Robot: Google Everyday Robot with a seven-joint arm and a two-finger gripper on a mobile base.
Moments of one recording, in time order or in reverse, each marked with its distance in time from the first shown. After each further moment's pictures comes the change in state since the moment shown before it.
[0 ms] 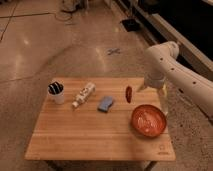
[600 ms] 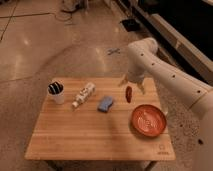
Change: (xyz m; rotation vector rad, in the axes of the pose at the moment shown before) arm -0.007 -0.151 -0.009 0.124 0.025 -0.064
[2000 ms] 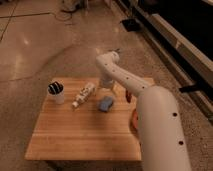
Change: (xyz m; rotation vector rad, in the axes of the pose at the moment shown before) arm 0.010 -0.099 0.128 -0.048 -0.119 -0.056
